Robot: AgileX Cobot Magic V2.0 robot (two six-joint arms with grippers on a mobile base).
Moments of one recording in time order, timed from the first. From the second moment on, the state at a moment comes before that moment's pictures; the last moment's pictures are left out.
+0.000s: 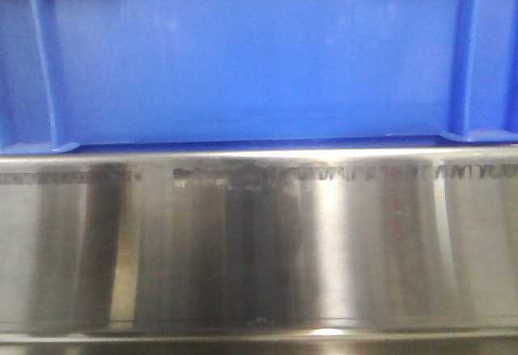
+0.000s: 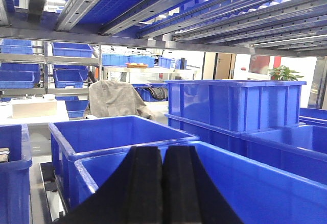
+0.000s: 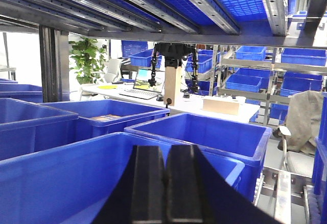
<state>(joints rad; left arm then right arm) -0.56 0.52 -0.80 0.61 0.19 -0.63 0.79 0.54 -0.83 -0.51 0.24 0.45</state>
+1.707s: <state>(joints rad) -0.56 0.52 -0.80 0.61 0.18 -0.63 0.22 0.01 -0.27 -0.03 0.29 0.00</state>
